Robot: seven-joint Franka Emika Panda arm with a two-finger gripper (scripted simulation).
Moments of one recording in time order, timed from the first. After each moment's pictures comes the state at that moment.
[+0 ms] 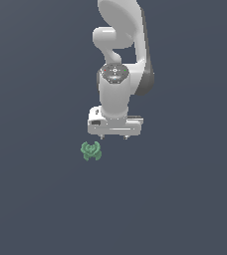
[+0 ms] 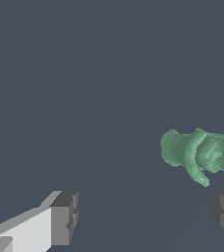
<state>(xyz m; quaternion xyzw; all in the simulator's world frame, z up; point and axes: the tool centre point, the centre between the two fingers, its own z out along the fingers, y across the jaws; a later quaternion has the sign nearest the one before) -0.003 0.002 0.158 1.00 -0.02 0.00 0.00</state>
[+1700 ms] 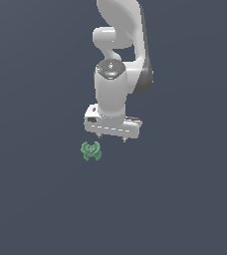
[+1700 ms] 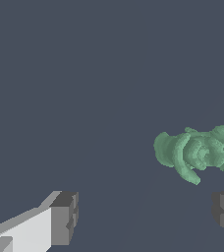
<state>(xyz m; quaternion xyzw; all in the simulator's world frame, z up) 0.008 -0.006 0.169 1.00 -0.09 0.01 0.00</state>
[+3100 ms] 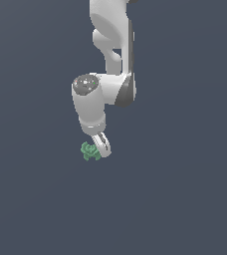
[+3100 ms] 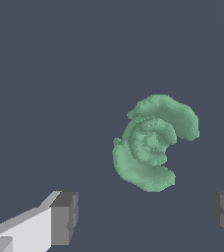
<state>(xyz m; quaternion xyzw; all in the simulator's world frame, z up) 0.006 -0.070 0.130 0.86 -0.51 0.00 0.00</state>
